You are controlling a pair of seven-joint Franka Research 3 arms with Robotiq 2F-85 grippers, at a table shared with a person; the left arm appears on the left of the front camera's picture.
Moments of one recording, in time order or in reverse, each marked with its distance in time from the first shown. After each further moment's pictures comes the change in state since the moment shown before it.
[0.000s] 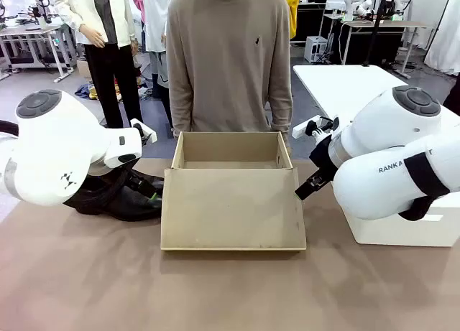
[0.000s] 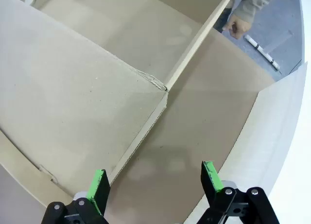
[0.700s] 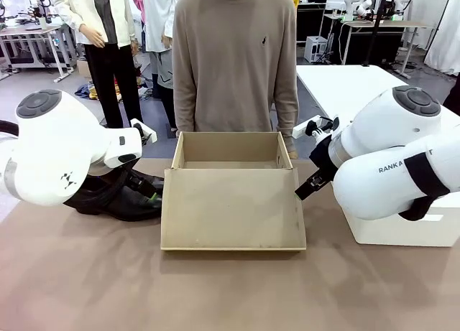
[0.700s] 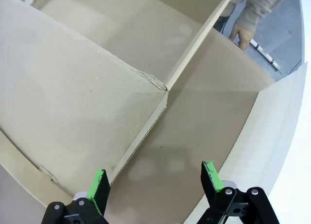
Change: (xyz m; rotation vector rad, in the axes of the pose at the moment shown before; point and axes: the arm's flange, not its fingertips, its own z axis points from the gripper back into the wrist) left arm 0.000 0.000 0.000 0.000 0.000 0.000; right arm 0.000 0.000 0.000 0.000 0.000 0.001
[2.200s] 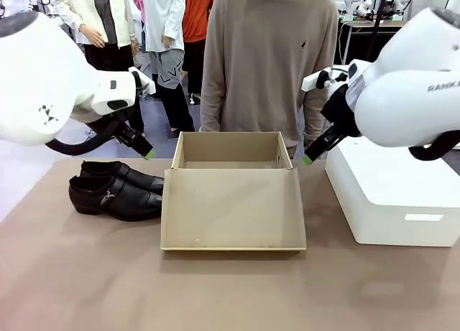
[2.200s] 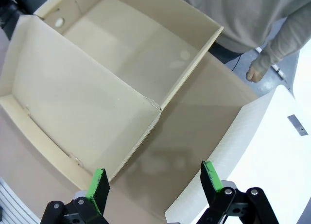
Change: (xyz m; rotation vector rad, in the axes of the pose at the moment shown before) left arm 0.065 0.012 0.099 0.005 -0.034 -0.108; right arm 0.051 -0.022 0.098 0.074 -0.004 0.030
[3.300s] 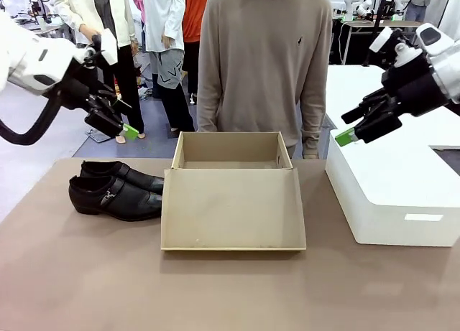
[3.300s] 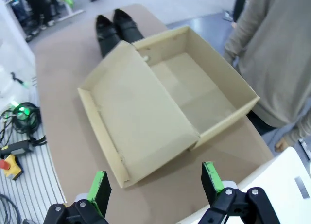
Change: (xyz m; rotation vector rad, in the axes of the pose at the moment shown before) left arm -0.015 0.042 0.060 -0.301 -0.338 -0.457; right arm -0.047 -0.040 0.084 0.354 -0.328 0.294
